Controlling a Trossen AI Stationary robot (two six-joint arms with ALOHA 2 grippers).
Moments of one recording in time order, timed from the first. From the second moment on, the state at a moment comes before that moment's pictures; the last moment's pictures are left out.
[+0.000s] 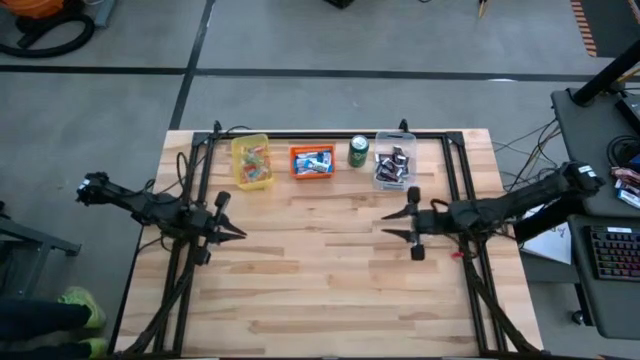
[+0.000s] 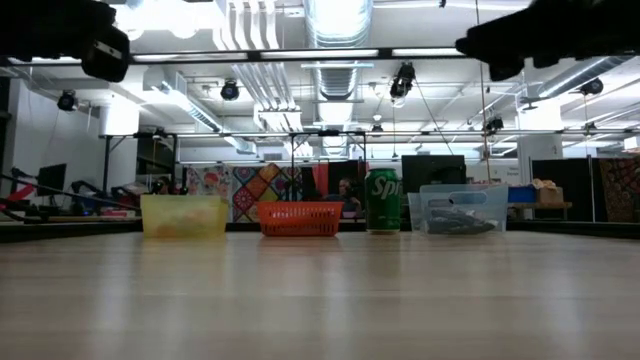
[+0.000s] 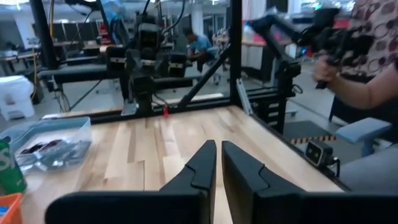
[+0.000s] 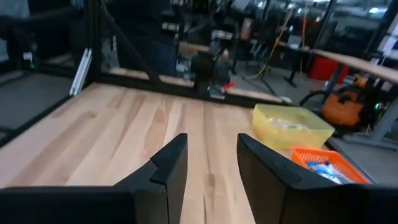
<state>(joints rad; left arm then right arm) -0.37 0.22 0.22 -0.02 -0.12 0.03 0.27 0.83 0.29 0.48 0.25 -0.16</state>
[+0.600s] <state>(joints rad) -0.36 0.01 0.01 0.11 -0.13 0.05 0.27 0.07 0.01 0.25 0.42 -0.27</state>
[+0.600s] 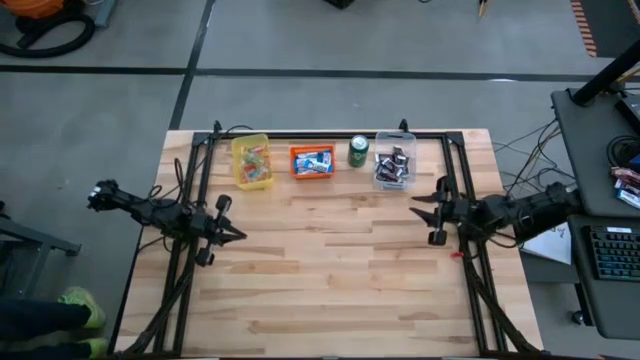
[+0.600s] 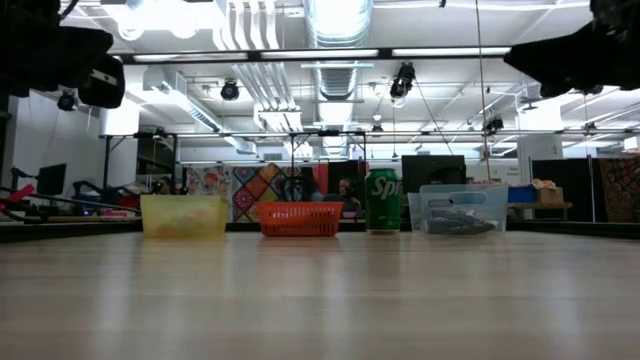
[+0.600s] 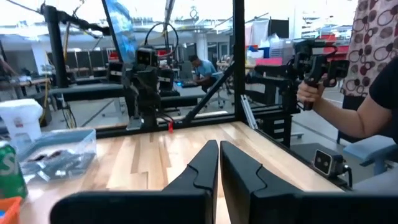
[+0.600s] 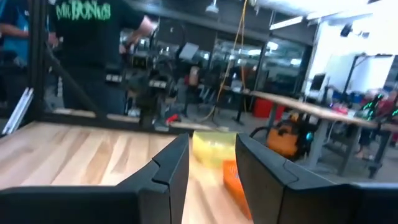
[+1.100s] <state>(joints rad) -0.36 0.05 0.01 0.05 -0.18 0.04 0.26 0.05 0.01 0.06 0.38 -0.24</state>
